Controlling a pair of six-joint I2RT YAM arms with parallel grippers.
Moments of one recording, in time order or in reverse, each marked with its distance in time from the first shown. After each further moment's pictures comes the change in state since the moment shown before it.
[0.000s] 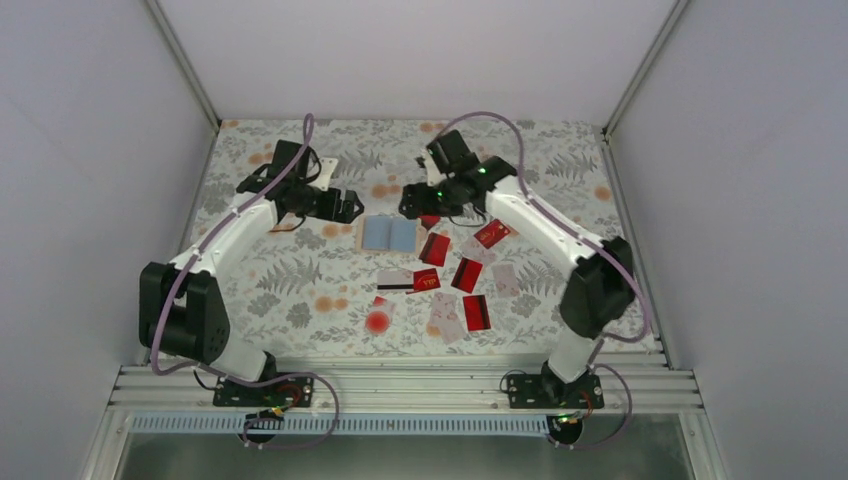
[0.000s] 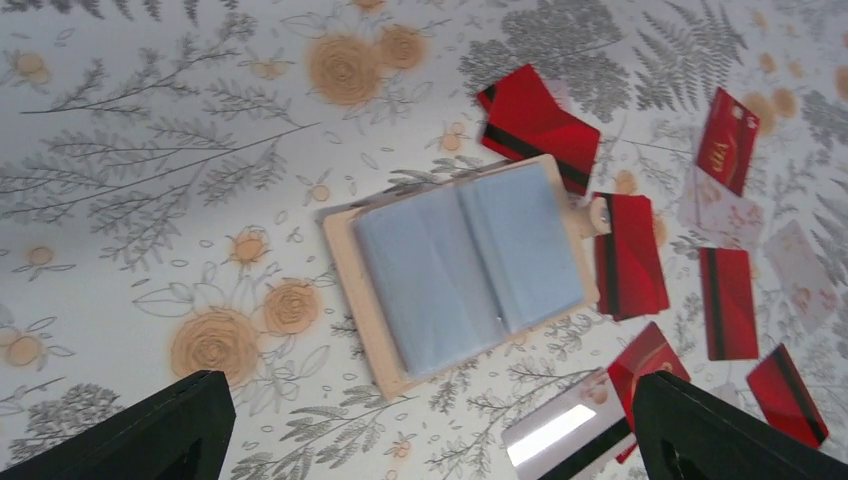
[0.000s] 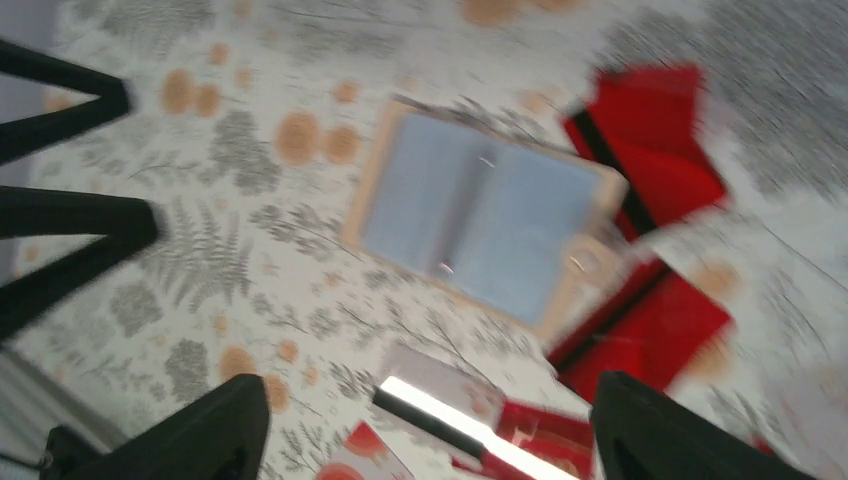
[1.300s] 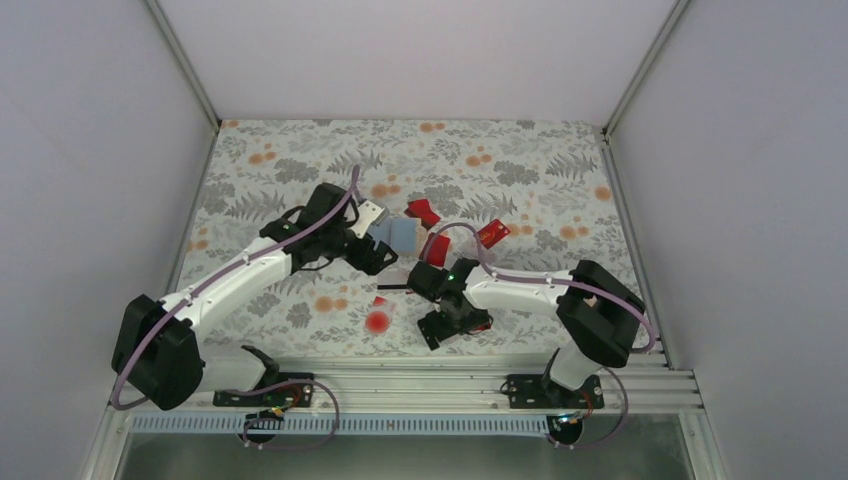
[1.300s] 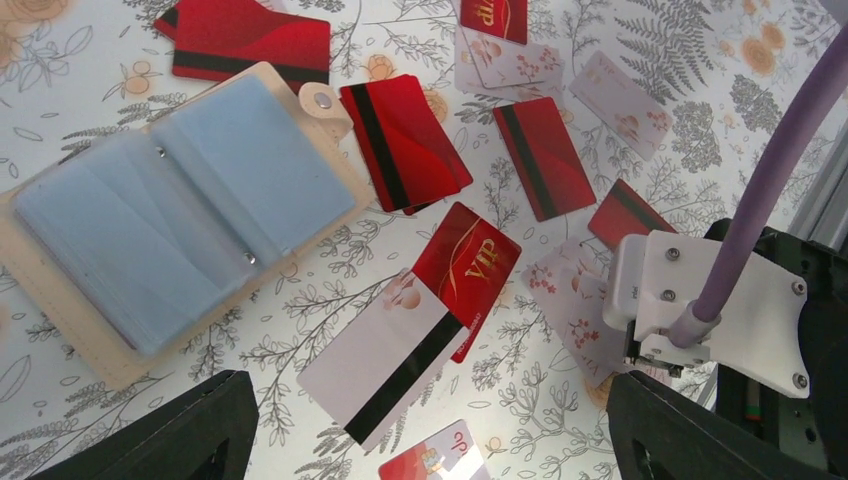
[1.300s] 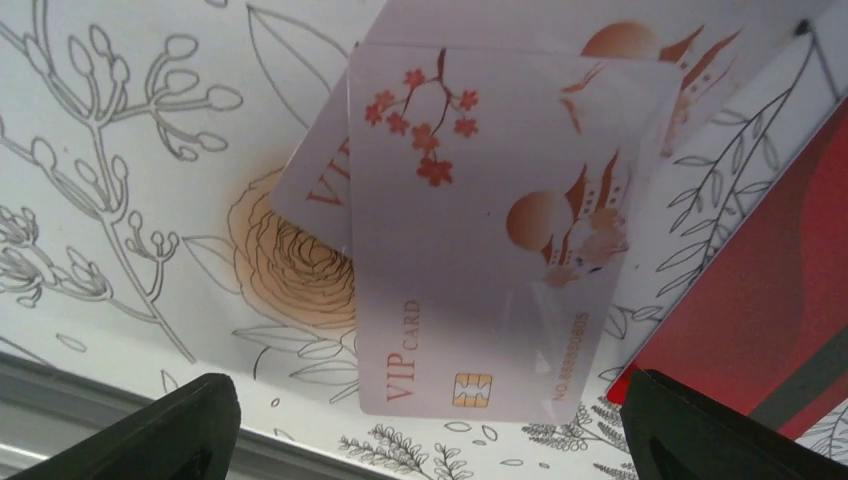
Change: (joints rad) left arm -0.330 -0.222 -0.256 0.132 0.026 0.035; right arm 0.398 -0.211 -0.748 -0.072 0.208 0.152
